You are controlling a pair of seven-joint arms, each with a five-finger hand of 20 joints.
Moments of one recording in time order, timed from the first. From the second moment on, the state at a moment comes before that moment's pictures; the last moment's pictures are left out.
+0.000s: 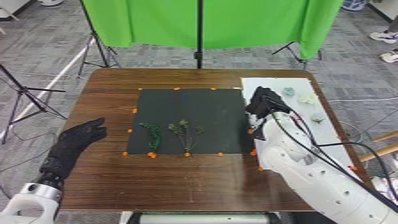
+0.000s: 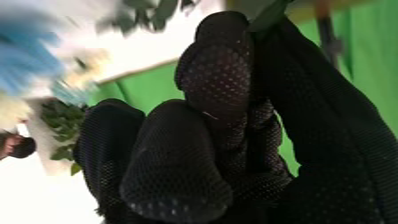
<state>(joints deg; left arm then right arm) 125.7 -65.6 -108.3 -115.4 66.2 -8.6 4.3 -70.9 -53.9 49.3 -98.5 -123.9 5.4 40.9</state>
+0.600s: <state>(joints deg) 125.7 -65.8 -108.3 -115.5 66.3 -8.6 4.4 -72.7 -53.6 45.7 -109.7 -126.1 6.1 35.9</state>
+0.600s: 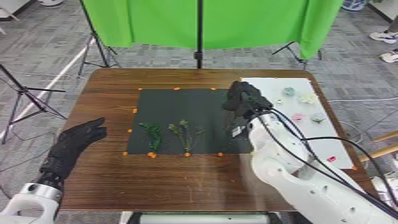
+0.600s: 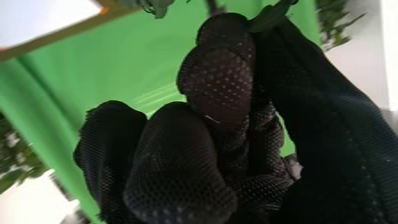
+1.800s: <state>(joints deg) 125.6 -65.8 -108.3 -115.4 66.4 -9.6 4.0 -78.5 -56.6 42.6 -108.2 -125.3 3.3 34.4</state>
